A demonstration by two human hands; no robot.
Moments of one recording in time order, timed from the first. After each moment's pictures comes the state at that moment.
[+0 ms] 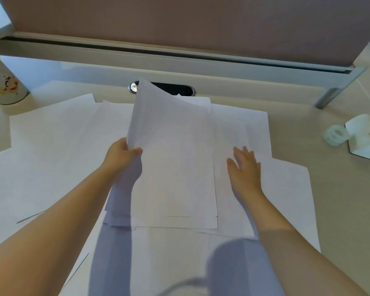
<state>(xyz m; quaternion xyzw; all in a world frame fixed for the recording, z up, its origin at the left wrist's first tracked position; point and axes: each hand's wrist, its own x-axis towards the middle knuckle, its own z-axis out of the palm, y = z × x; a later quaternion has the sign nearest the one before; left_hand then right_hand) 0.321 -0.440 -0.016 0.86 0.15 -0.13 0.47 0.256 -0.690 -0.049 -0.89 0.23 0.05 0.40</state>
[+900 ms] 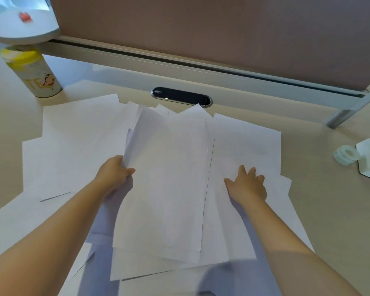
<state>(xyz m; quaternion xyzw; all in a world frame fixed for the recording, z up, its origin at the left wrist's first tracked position) 0.285 -0.387 -0.023 0.91 0.19 -0.17 0.33 0.254 -0.666 -0.033 -0.93 0.24 0.23 0.14</state>
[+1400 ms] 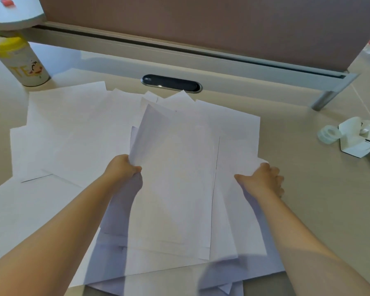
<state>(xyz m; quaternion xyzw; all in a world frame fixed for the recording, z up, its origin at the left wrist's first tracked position) 0.254 -0.417 -0.028 0.87 0.20 -0.21 0.41 0.208 -0.703 -0.023 -0.88 0.38 0.13 0.23</state>
